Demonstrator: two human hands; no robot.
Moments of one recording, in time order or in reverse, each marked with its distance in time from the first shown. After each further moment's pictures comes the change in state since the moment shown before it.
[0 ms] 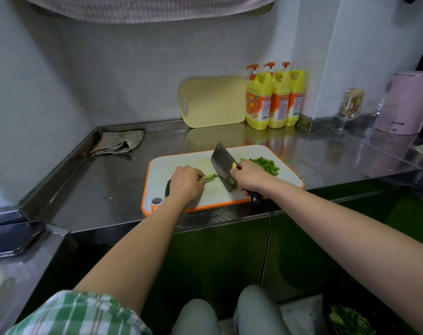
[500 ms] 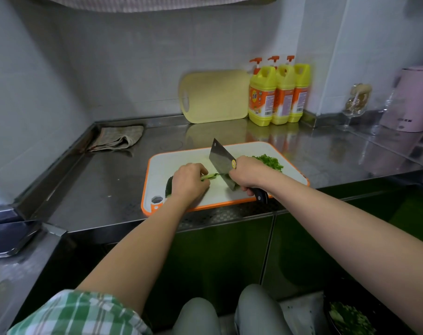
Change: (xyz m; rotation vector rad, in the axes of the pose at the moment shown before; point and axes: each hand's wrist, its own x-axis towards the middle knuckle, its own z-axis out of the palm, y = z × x) left_hand 0.002 0.002 0.004 -0.001 0.031 0.009; right_hand 0.004 -0.022 0.000 -0.346 -0.044 0.047
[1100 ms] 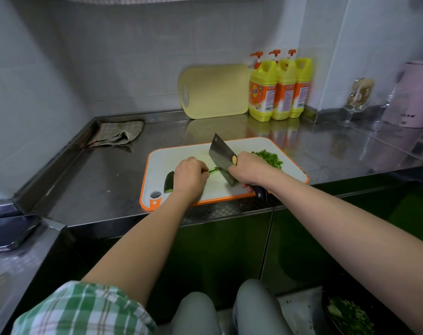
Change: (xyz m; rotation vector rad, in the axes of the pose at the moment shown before) left_hand -0.001 0.003 0.006 0.029 0.083 0.047; right_hand -0.003 0.006 0.002 0.009 0.044 -0.006
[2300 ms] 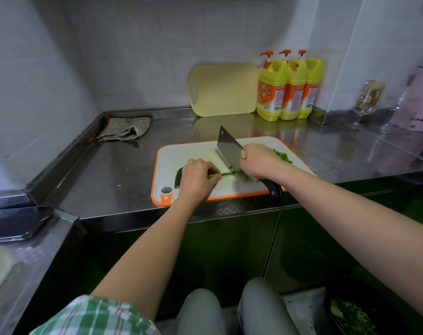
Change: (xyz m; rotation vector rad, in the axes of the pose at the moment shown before) left_hand -0.017 -0.010 0.001 -0.117 0.059 0.024; right_hand 0.002 -0.014 -0.004 -0.218 0.098 -0.076
